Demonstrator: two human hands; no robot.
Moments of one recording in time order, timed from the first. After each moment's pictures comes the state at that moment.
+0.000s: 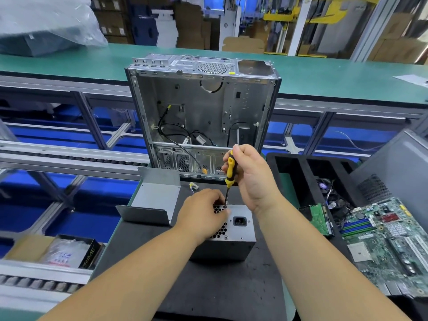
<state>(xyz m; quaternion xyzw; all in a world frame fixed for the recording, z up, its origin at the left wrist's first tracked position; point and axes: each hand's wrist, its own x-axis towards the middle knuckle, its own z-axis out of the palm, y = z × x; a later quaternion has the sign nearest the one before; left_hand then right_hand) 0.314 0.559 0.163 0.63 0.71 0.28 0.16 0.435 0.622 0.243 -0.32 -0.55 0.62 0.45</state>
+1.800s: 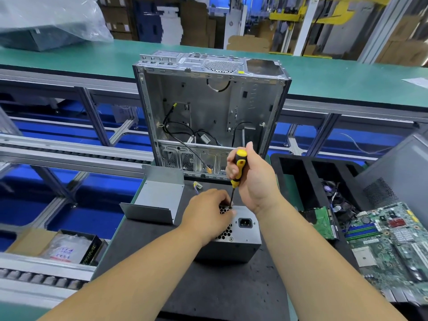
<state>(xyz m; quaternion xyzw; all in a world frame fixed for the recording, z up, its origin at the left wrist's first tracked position) 0.315 0.561 0.164 0.64 0.70 0.28 0.14 0.419 0.622 0.247 -0.28 -0.45 0.72 0.45</state>
